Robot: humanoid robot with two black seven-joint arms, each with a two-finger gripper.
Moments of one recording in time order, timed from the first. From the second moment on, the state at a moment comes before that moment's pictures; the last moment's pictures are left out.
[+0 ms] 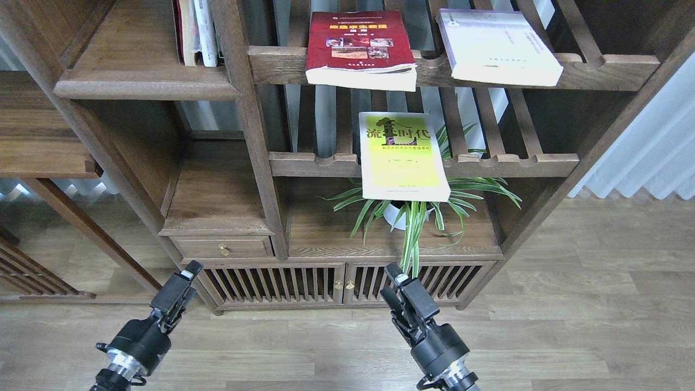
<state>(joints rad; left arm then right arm) 0.01 0.35 -0.95 -1.15 -0.17 -0.49 -0.06 -0.23 0.02 1.00 1.20 0.04 0.58 -0.04</state>
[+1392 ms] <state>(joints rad) -0.02 0.30 -0.94 -1.14 -0.17 -0.49 -0.05 -0.16 0.01 0.98 1.16 0.05 0.58 -0.02</state>
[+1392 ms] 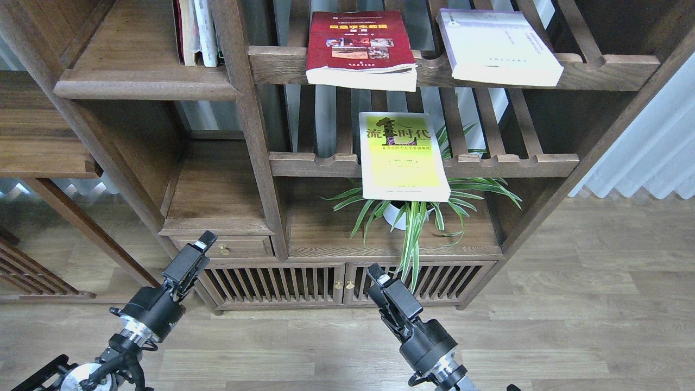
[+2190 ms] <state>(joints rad) -0.02 0.29 -0.94 -1.12 -0.17 -0.49 -0.05 -0.03 0.02 0.97 1.08 0.15 0.58 0.12</state>
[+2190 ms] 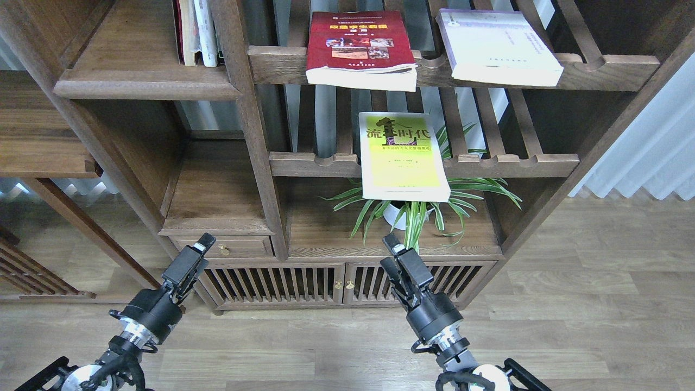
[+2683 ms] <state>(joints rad) -0.02 0.29 -0.95 -1.12 -0.17 -0.49 -0.05 0.00 0.01 0.90 1.07 0.19 0.58 0.19</state>
